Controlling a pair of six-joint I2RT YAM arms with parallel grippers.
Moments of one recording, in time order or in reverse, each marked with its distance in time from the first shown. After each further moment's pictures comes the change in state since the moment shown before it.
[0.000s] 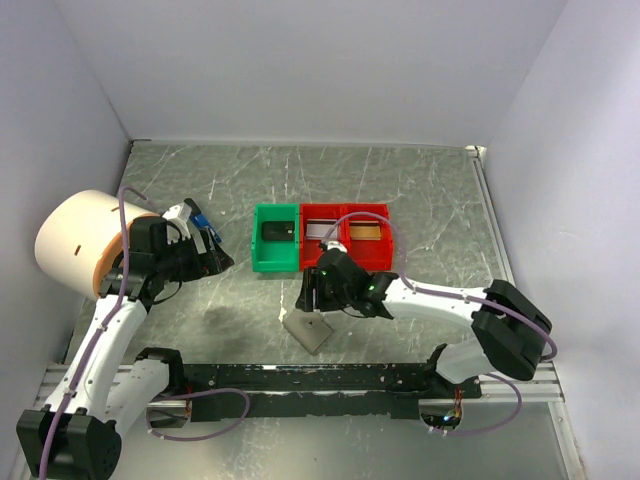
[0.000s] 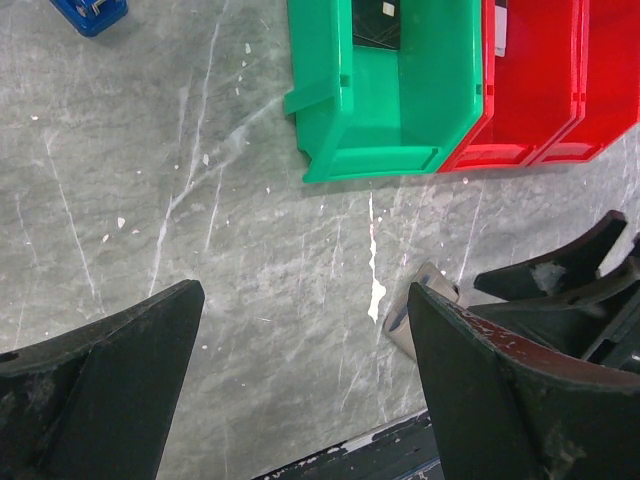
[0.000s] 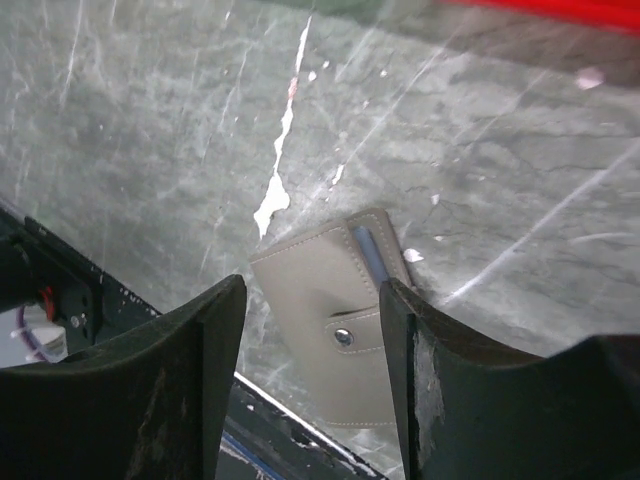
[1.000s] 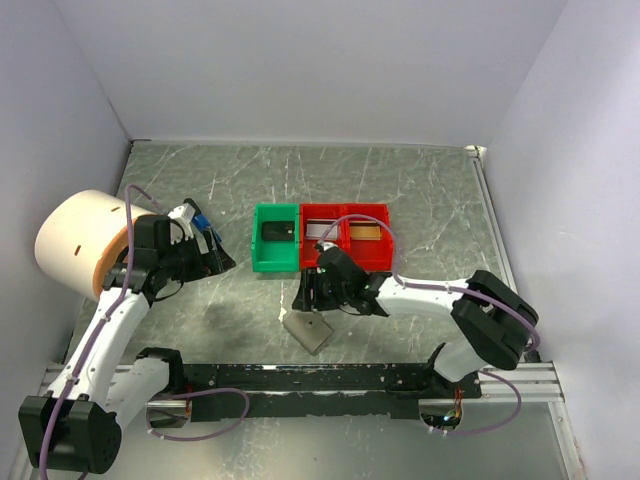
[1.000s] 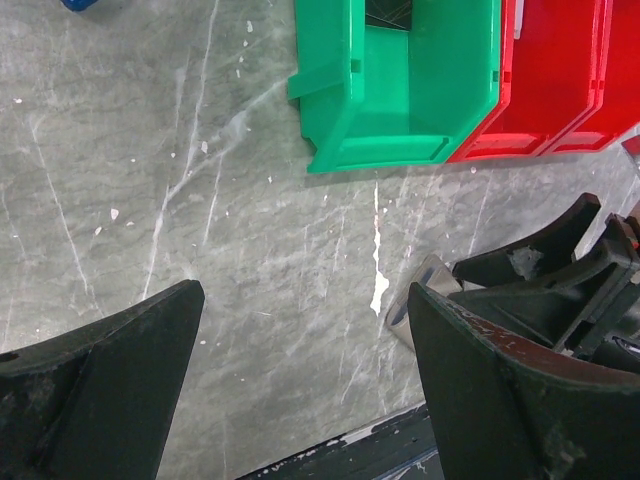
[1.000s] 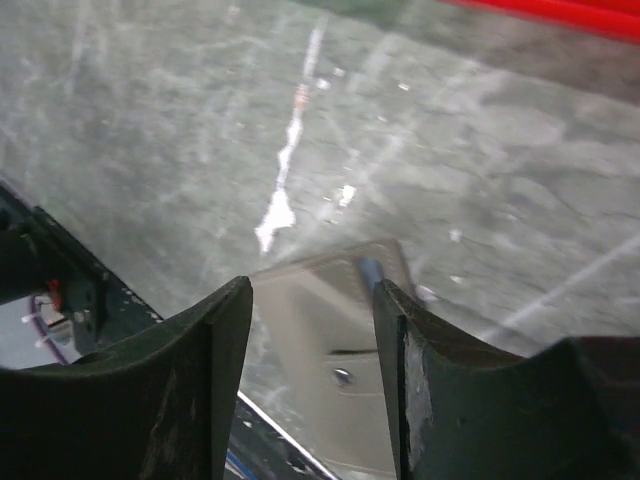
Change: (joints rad) left arm 0.000 0.054 0.000 0.000 0.013 0.002; right arm -0.044 0.071 -0.045 0.130 -0.083 -0.020
